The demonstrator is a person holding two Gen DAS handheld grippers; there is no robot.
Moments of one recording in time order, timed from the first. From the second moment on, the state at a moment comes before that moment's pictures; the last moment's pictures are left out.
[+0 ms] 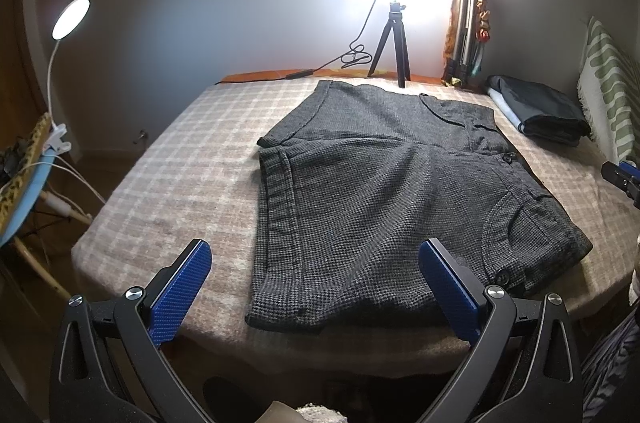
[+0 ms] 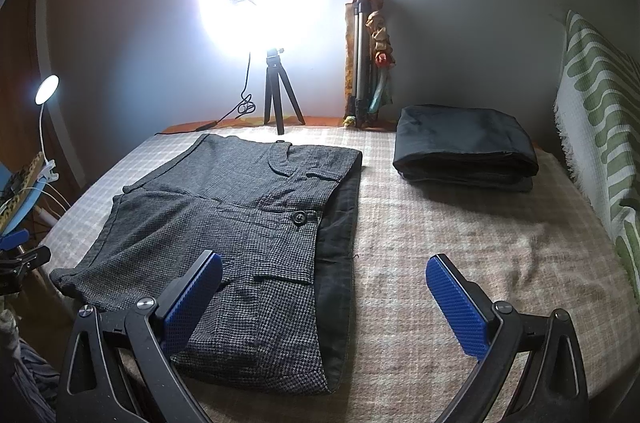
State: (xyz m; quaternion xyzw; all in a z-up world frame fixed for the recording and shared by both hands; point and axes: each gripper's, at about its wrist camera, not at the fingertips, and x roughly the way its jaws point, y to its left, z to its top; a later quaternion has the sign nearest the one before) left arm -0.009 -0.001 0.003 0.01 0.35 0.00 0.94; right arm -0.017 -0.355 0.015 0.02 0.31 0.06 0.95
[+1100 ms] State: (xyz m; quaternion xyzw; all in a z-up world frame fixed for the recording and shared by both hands) left arm -0.011 0.027 -0.007 0.06 0.38 -0.08 0.92; right arm -0.036 -0.347 0.010 -0.03 0.31 0.16 0.94
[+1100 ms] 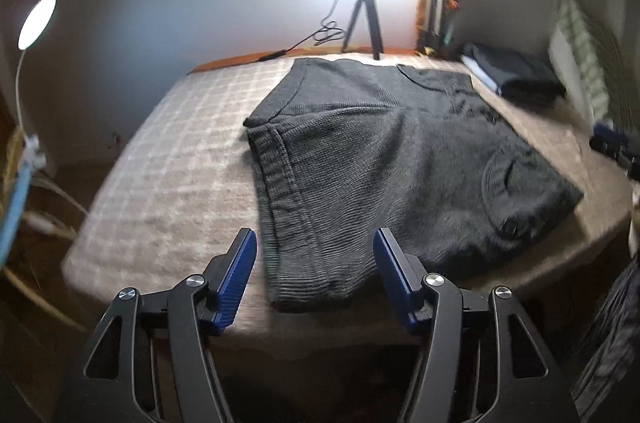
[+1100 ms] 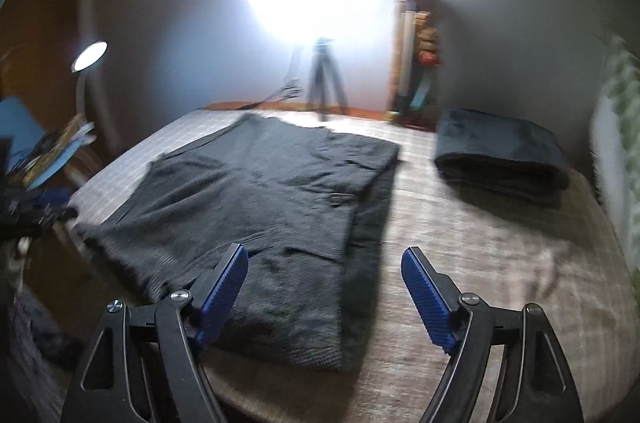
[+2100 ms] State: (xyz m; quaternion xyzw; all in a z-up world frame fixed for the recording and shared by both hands) left arm -0.001 0.011 -0.069 0.22 0.46 -0.17 0.84; right arm -0.048 -0.272 -0.070 -0.30 0.38 0.25 0.84
